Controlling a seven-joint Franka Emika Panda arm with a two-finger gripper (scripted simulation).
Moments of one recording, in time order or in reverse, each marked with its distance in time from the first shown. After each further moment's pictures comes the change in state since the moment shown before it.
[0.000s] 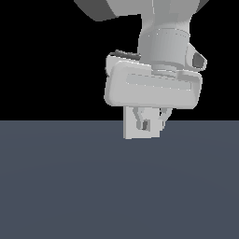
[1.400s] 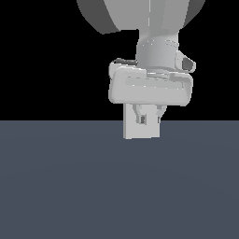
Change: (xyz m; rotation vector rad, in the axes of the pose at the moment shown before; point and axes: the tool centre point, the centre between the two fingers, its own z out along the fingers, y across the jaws) arm 0.040 0.019 -0.002 -0.016 -0.004 0.063
